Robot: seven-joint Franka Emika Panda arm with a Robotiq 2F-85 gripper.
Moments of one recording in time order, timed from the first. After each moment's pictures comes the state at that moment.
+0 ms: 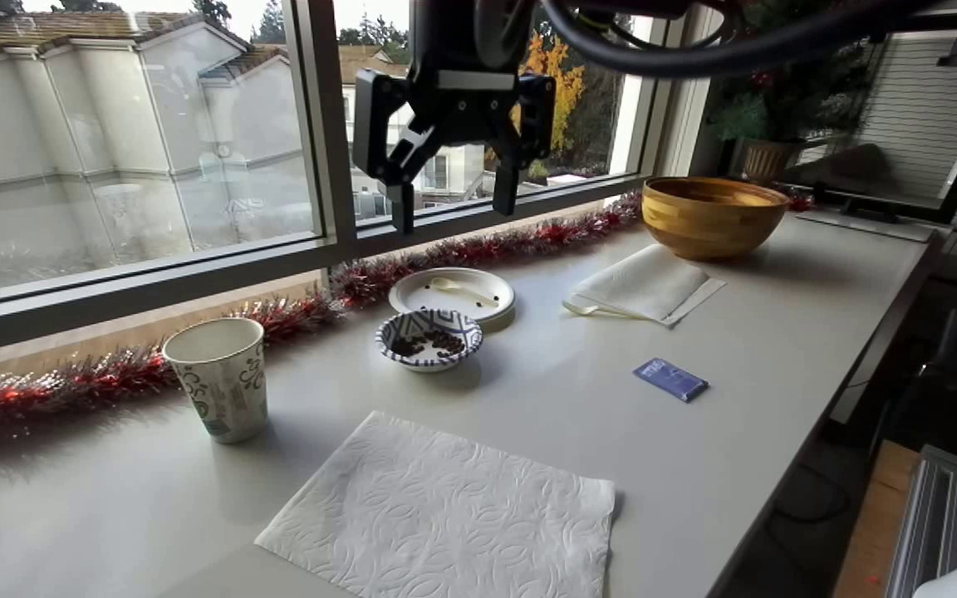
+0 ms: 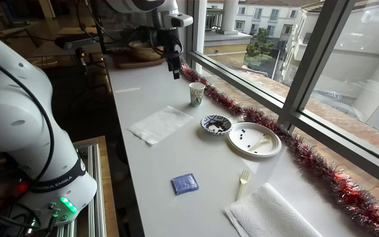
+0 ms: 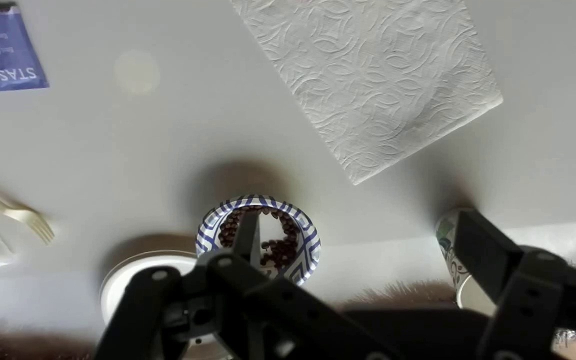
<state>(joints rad) 0.06 -0.37 0.38 -2.46 0.03 2.24 0.56</state>
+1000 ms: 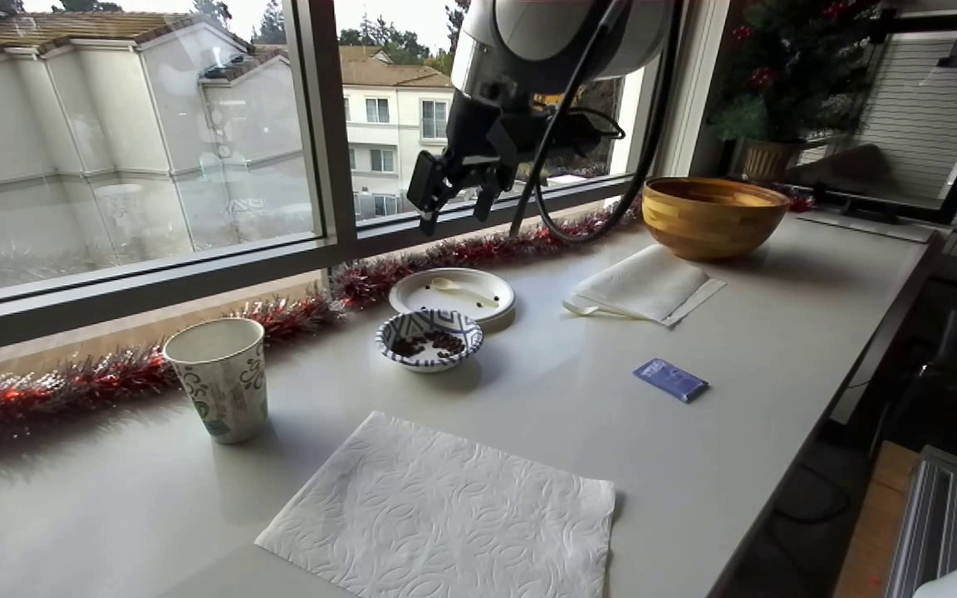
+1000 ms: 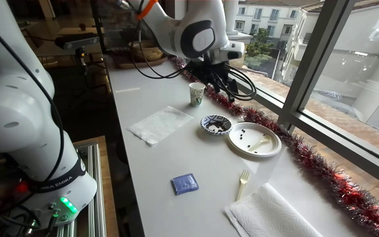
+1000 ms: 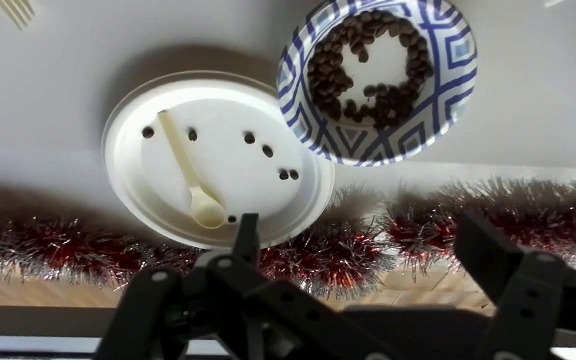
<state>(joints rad) 0.00 0.01 0.09 -2.38 -0.15 2.78 0.20</state>
